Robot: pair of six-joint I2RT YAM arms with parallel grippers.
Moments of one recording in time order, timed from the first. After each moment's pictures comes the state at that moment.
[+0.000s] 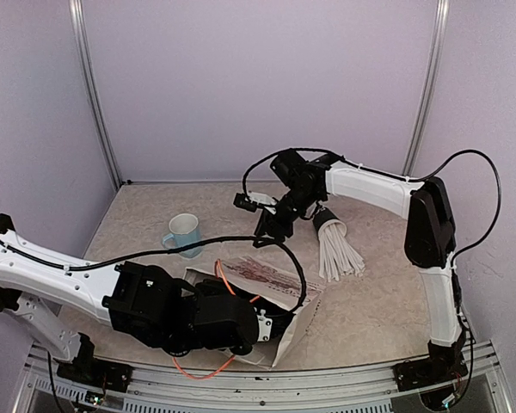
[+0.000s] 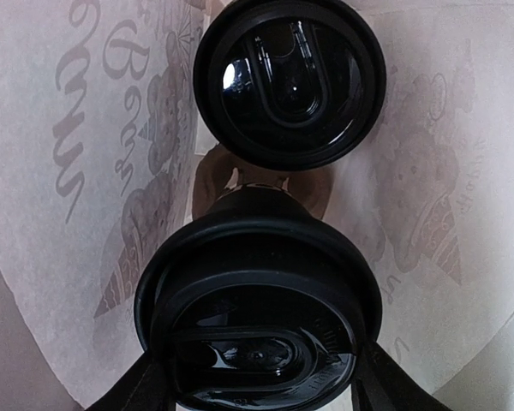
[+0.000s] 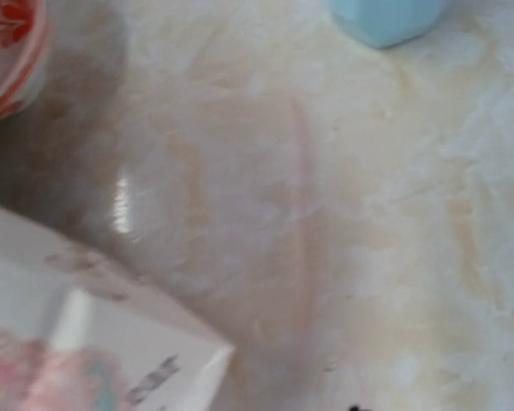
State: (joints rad) left arm -1.57 1.54 1.24 -0.85 -0.74 0.43; right arm 0.72 2.18 1.97 -0.89 -0.56 -0.60
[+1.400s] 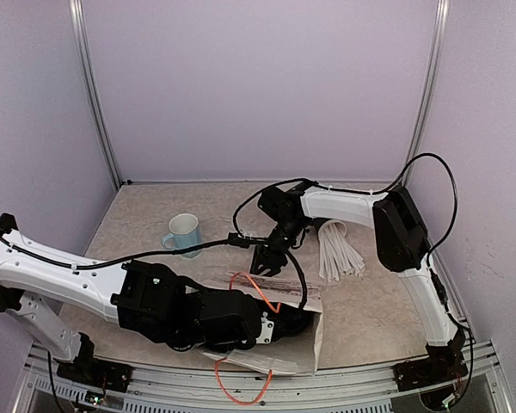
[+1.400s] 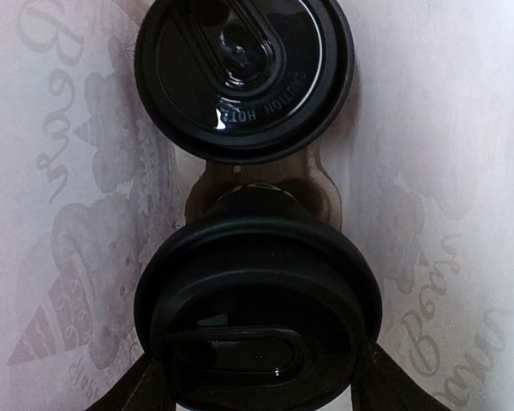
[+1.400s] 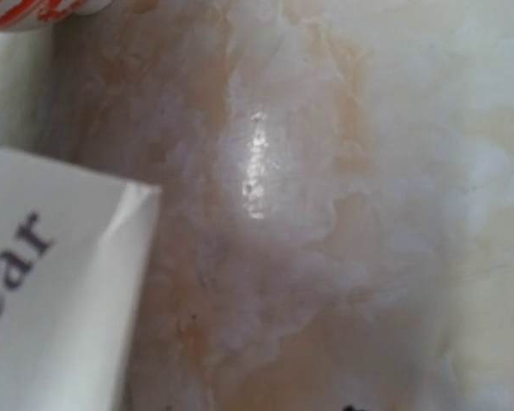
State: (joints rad) left arm -1.54 1.56 1.23 -0.83 -0.64 0.46; right arm 0.76 2.40 2.02 -1.03 -0.74 -0.69
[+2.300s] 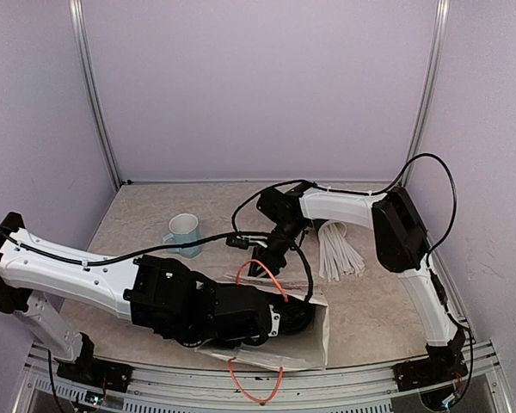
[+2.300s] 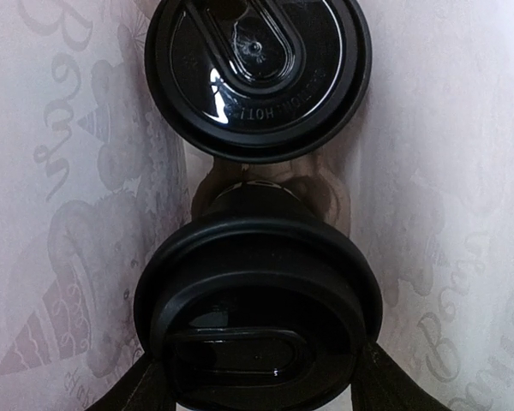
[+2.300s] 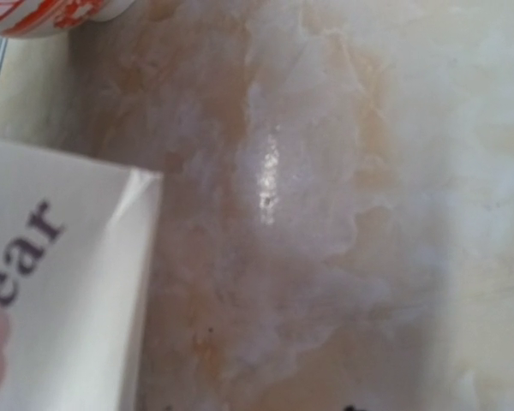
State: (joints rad) left arm -1.52 1.62 1.32 -0.92 -0.63 0.37; right arm 0.77 2.40 2.01 -1.02 -0.76 -0.68
